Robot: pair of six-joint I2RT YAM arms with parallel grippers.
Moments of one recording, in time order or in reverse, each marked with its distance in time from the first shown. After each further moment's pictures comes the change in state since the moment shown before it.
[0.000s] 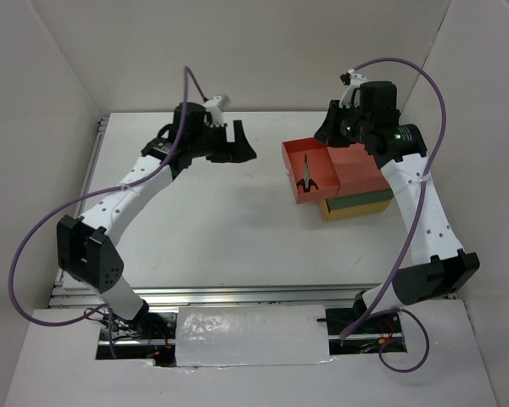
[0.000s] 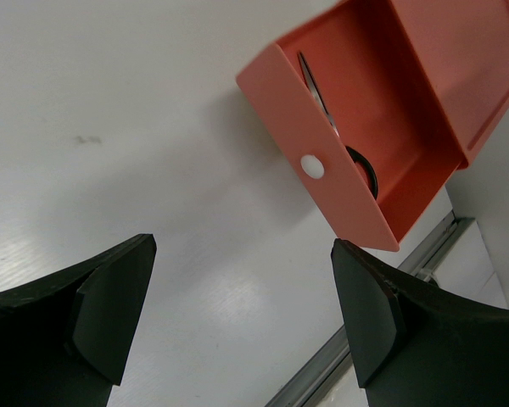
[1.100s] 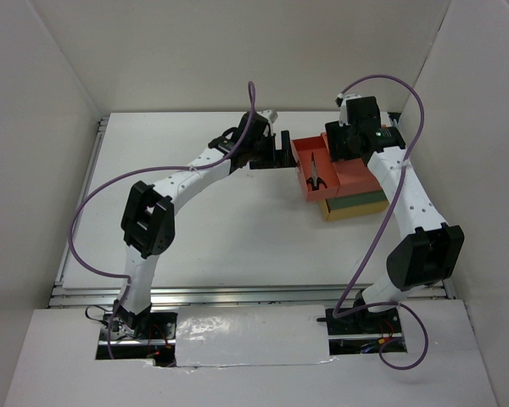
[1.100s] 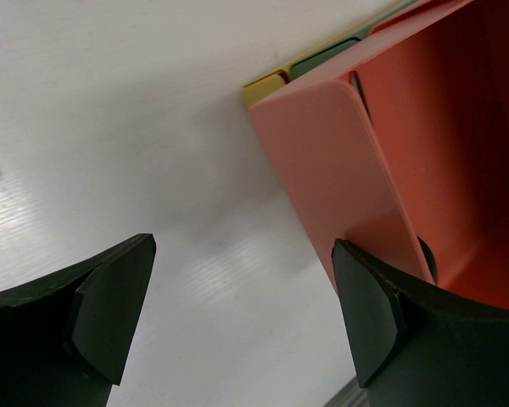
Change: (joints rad) left arm -0.213 0.480 0.353 -0.026 -0.202 -0.144; right arm -0.032 0.085 -0.171 0.036 0.466 -0.310
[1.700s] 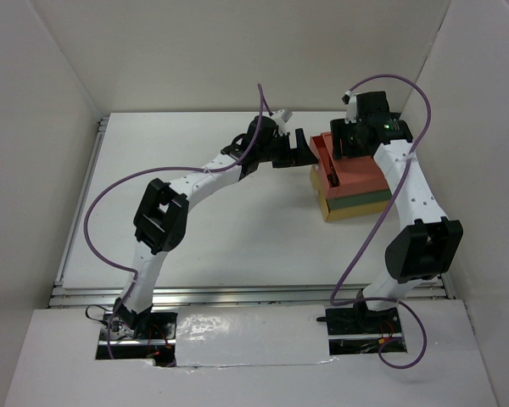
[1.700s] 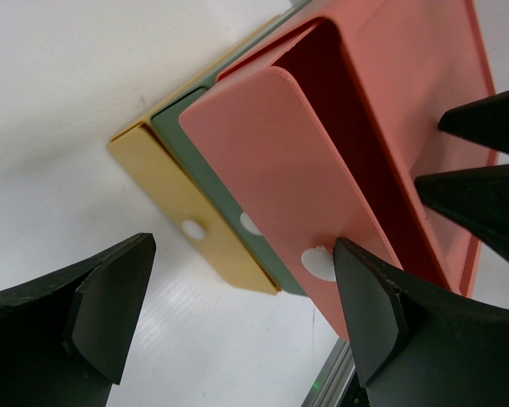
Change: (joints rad) left arm -0.020 0.089 -0.009 0.325 0.204 -0.110; right arm -0.075 0.058 0.079 -0.078 -0.163 0.020
